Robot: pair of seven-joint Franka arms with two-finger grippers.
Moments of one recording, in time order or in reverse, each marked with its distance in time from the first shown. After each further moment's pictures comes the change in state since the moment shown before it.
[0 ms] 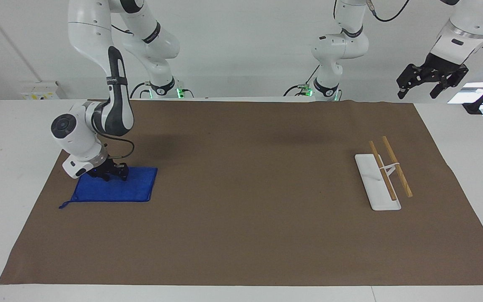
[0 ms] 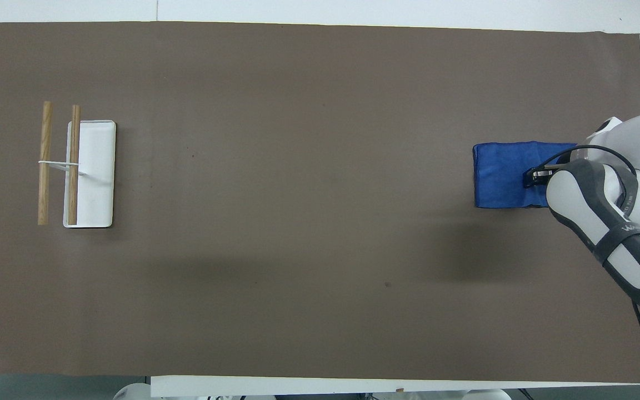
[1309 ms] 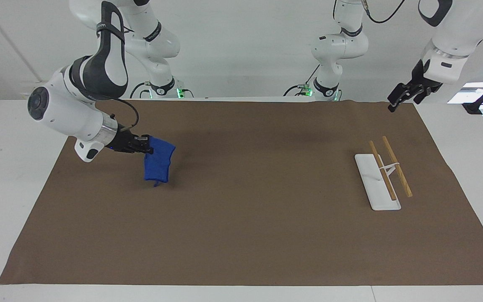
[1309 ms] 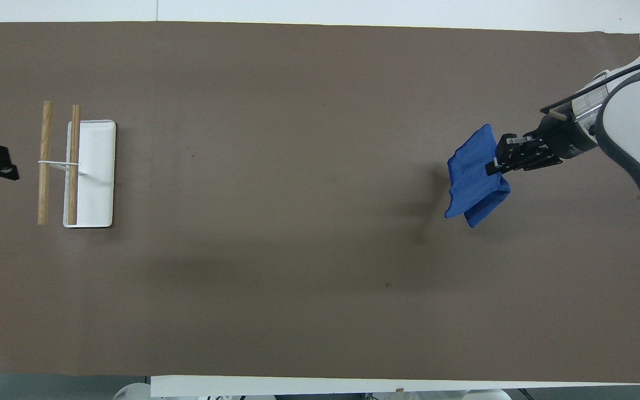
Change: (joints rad) left arm -0.029 -0.041 -0.038 -0.225 0.001 0.162 -0.449; right arm 0.088 -0.060 0.062 0.391 0.520 -0.696 0.198
